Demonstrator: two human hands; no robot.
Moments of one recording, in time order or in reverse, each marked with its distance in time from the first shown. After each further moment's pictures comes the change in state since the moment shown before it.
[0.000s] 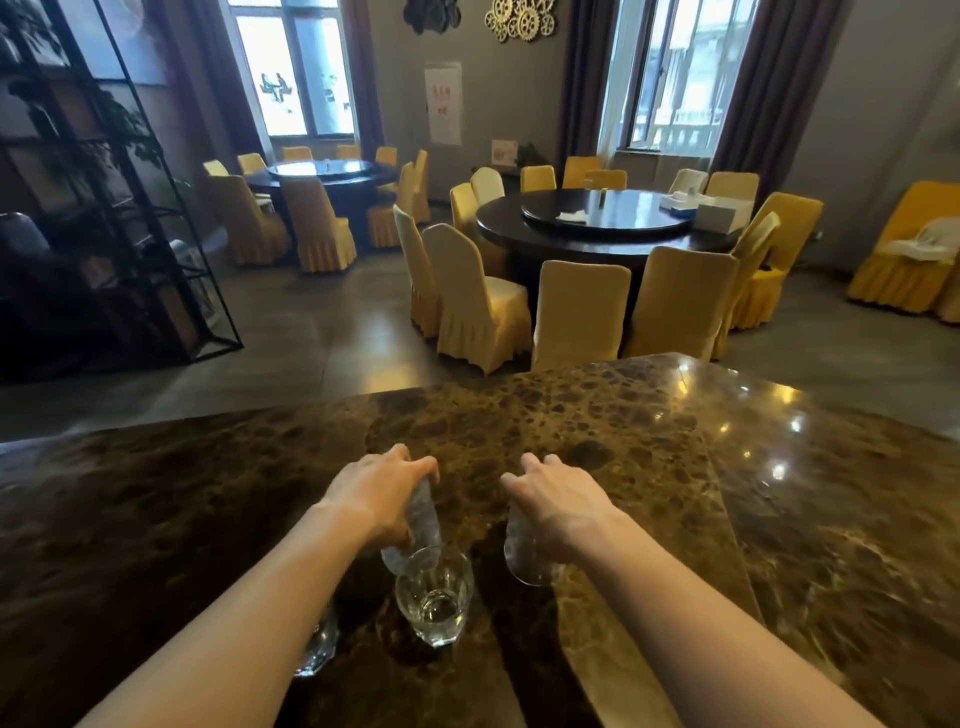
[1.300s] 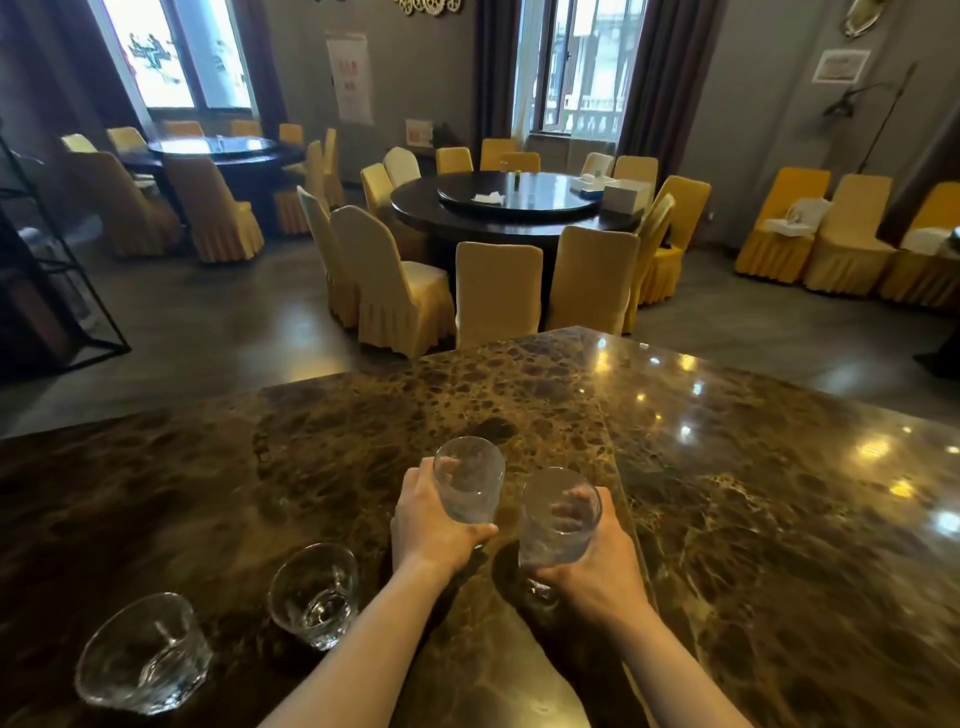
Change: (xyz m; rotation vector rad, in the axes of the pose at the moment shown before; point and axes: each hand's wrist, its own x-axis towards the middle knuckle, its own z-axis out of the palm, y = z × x) left_hand 0.037 0.178 0.085 -0.896 0.331 -0.276; right_hand -0.106 0.084 0.137 1.127 0.523 0.557
